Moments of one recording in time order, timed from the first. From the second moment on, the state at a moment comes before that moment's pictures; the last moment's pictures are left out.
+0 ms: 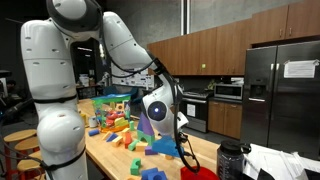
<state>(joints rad) -0.35 -0.05 -0.23 -2.68 1.87 2.63 -2.42</state>
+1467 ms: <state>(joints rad) -0.36 -0.16 -0.29 -2.77 1.05 2.58 -2.60</state>
